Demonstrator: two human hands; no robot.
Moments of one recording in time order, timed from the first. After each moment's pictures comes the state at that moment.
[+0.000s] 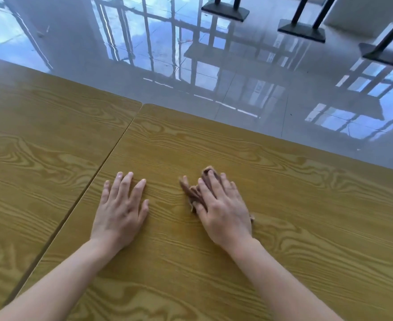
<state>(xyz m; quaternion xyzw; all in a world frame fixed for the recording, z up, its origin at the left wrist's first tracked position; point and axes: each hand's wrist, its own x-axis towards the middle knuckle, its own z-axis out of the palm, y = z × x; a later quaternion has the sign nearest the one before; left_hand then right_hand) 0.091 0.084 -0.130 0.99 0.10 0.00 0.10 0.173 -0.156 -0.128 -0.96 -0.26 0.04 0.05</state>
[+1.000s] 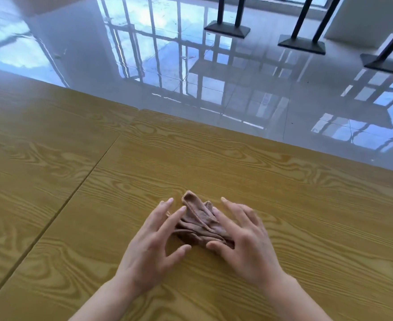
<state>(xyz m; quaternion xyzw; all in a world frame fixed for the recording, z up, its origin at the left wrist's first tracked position) 0.033 -0.036 -0.117 0.95 -0.01 0.07 0.31 0.118 -0.264 -0.102 -0.92 -0.33 0.02 0.20</state>
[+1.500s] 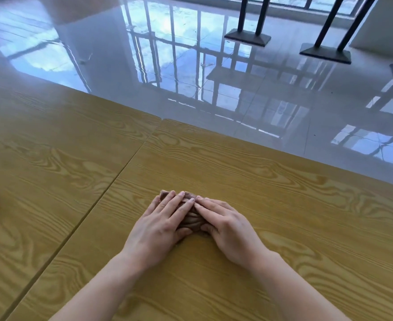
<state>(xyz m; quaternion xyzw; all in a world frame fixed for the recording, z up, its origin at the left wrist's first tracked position) 0.095 0.035 -0.123 0.99 -0.03 0.01 0.12 0.183 -0.162 -0.117 -0.85 -0.45 0.04 0.27</state>
